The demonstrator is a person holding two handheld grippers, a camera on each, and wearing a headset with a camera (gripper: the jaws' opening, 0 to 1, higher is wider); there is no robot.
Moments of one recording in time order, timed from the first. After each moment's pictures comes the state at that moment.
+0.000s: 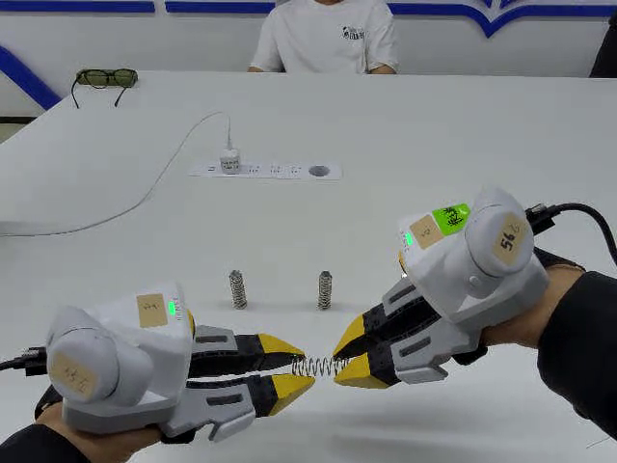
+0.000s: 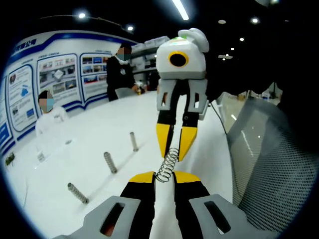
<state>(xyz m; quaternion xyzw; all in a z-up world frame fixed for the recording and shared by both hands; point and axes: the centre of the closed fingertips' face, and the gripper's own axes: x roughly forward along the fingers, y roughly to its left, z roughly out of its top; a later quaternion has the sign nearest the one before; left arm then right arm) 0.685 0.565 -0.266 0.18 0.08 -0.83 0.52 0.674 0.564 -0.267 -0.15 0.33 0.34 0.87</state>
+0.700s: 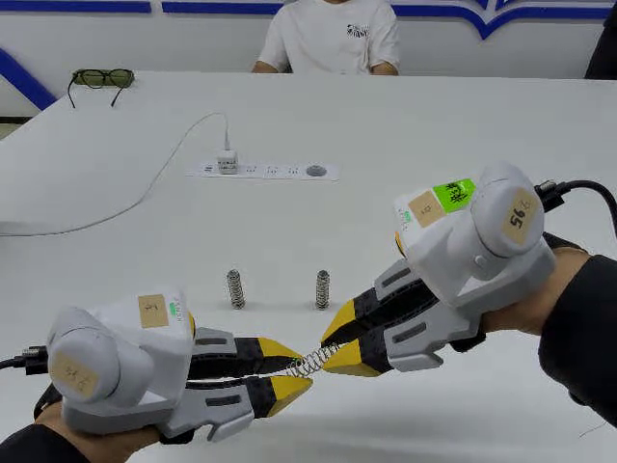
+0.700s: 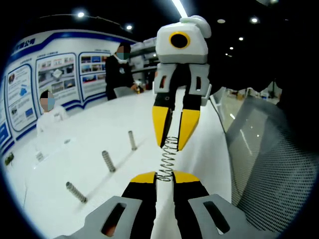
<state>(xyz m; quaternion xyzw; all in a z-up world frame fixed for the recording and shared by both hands) 0.683 0.567 -0.269 0.18 0.08 -0.83 0.52 0.680 0.577 -0.239 -0.16 0.31 0.34 0.87</state>
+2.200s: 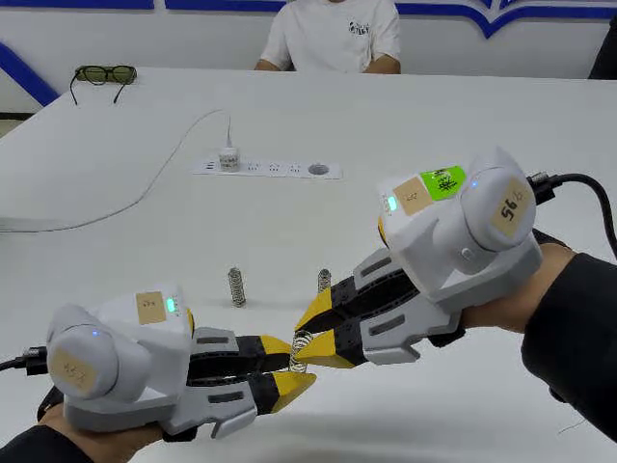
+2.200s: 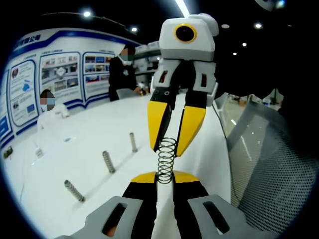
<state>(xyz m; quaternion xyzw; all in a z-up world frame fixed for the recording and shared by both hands) 0.683 0.565 -0.266 0.16 0.09 -0.83 0.53 0.695 0.591 -0.226 -0.16 0.28 0.35 0.88</state>
